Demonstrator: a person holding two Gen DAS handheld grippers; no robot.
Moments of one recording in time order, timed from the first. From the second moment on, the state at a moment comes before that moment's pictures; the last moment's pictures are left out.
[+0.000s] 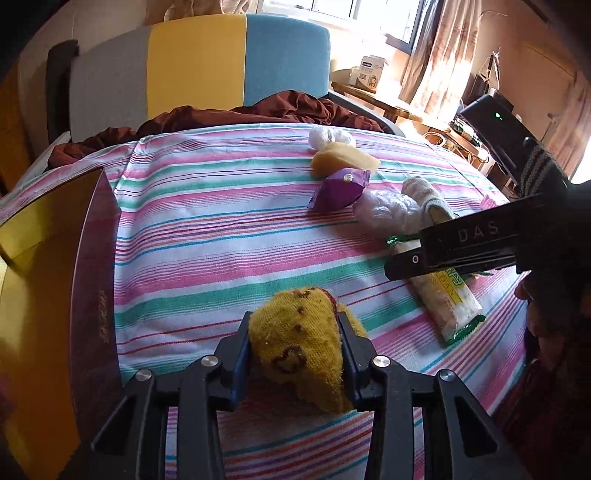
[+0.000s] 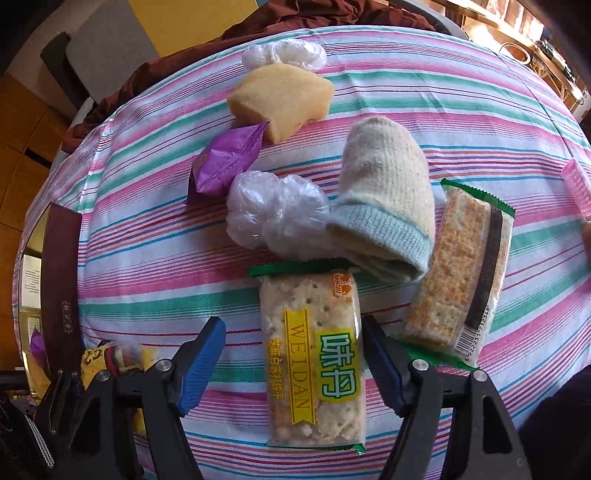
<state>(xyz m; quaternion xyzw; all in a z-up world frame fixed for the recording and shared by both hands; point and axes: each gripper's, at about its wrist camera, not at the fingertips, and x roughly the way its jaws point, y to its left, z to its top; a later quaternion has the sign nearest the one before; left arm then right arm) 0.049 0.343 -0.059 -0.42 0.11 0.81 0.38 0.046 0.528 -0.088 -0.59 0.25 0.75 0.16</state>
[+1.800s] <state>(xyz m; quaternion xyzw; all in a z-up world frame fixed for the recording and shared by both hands) -0.014 0.091 -0.047 -0.44 0.13 0.86 0.21 0.052 0.502 -0.086 -0.60 0.17 0.77 0.15</state>
